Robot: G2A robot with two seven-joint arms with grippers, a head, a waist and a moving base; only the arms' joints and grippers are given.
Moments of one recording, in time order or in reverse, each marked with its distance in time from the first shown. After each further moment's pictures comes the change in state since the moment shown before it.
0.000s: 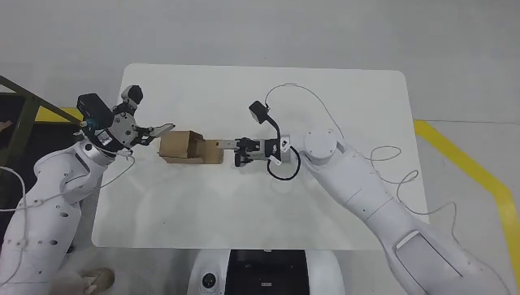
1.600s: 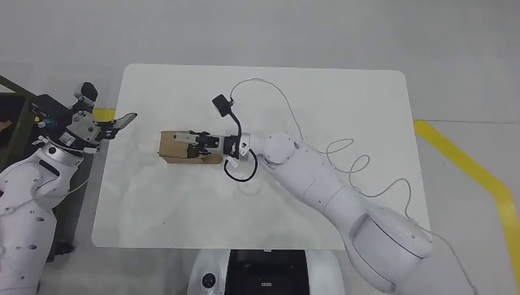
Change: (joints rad) left arm 0.049 0.001 -0.160 0.096 0.032 0.069 0.057; right arm 0.141 -0.298 -0.189 0.396 0.085 -0.339 -0.218
